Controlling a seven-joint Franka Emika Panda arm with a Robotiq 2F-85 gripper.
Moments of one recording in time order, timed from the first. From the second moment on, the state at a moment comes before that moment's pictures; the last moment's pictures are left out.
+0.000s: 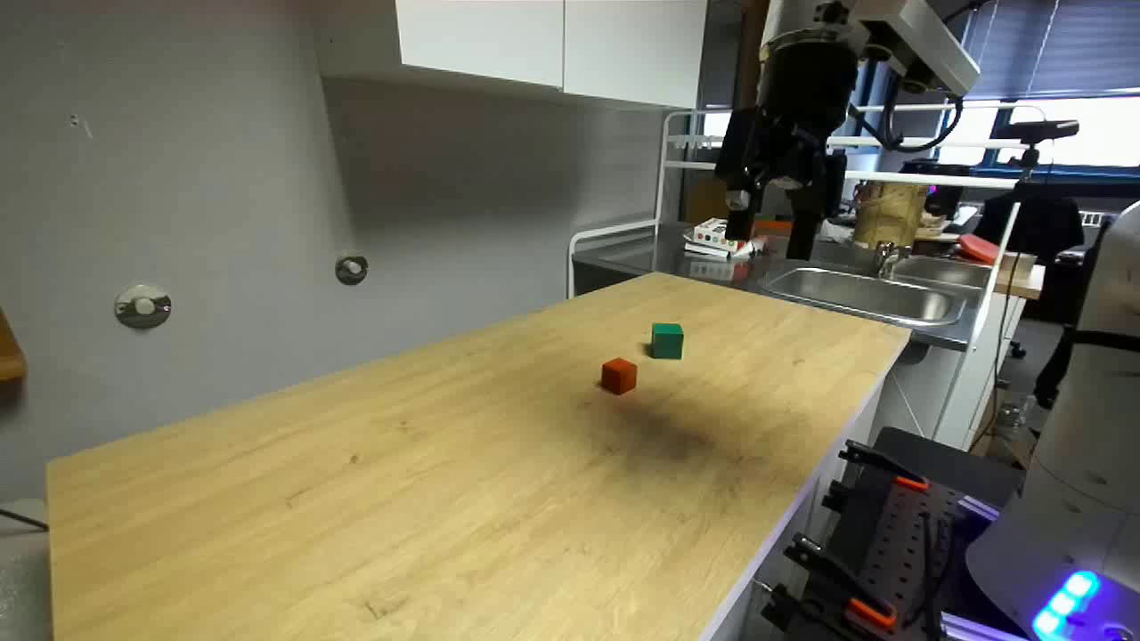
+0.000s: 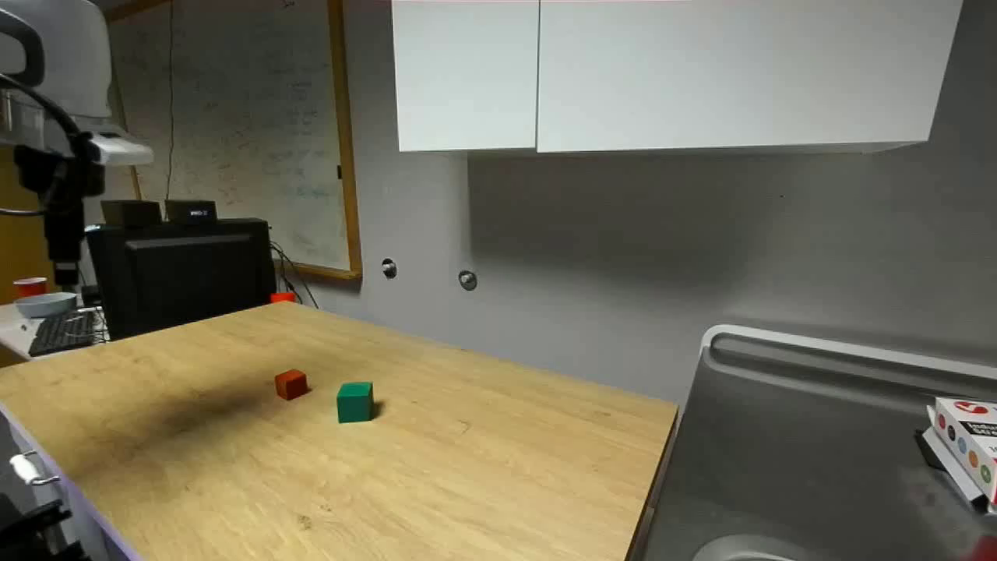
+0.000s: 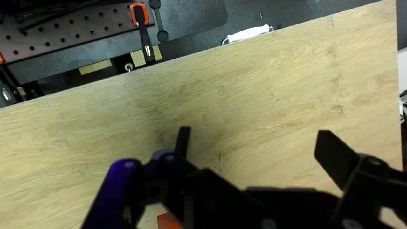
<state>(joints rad) 0.10 -0.83 0.08 -2.68 0.38 1.84 0.34</state>
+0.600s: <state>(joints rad) 0.10 -0.83 0.08 -2.68 0.38 1.84 0.34</state>
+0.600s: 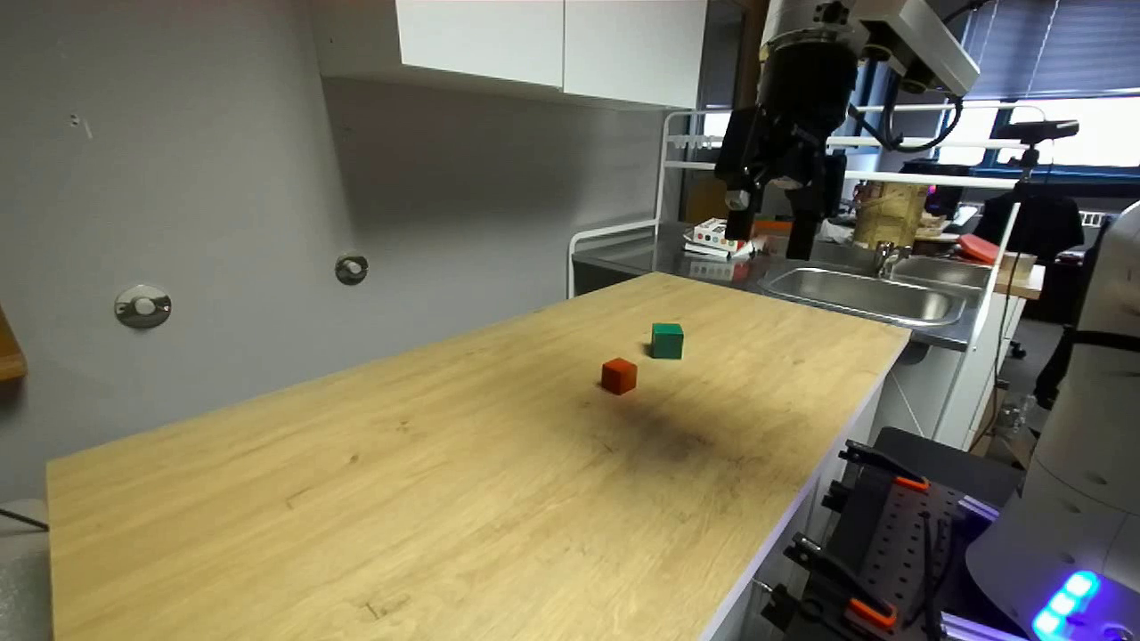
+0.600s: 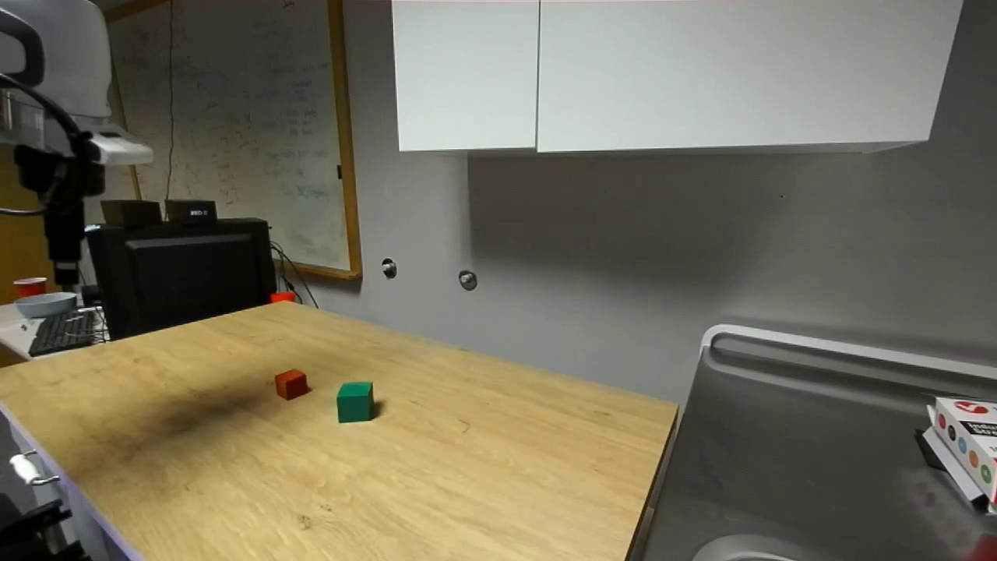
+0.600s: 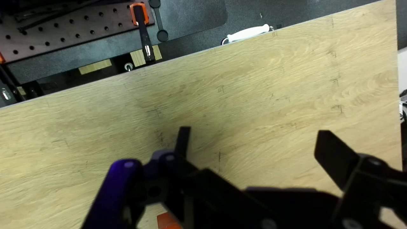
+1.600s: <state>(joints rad) -0.04 -0.50 0.07 -2.65 0.36 2.31 0.32</state>
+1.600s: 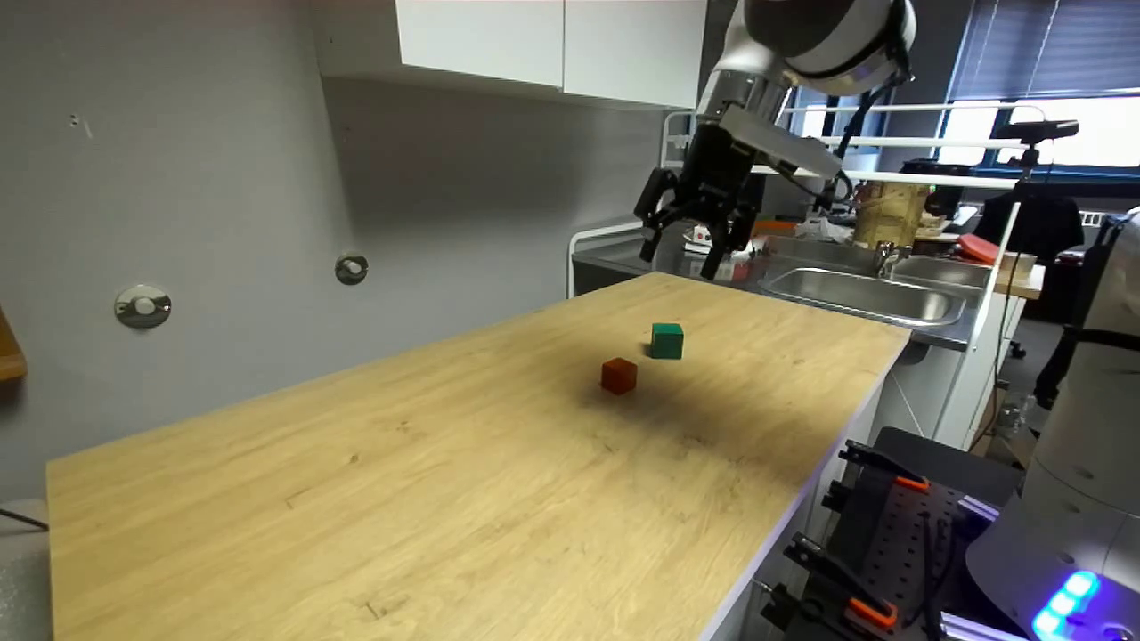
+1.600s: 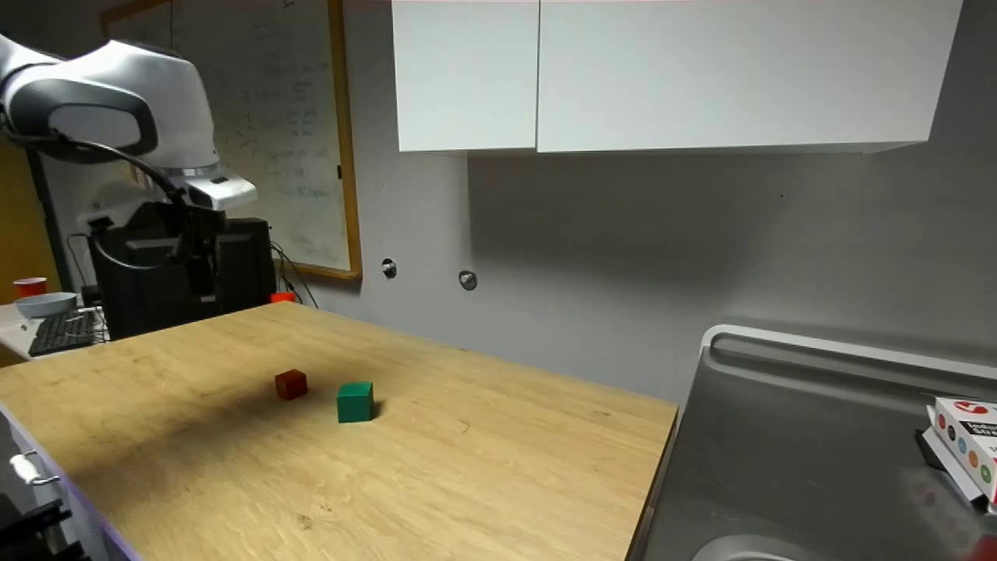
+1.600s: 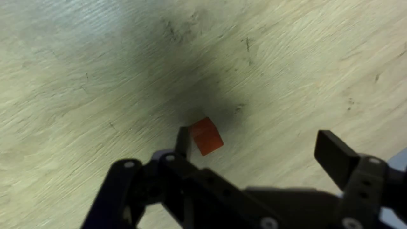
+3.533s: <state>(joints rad) 0.01 0.35 -0.06 -2.03 0.15 2.20 0.51</state>
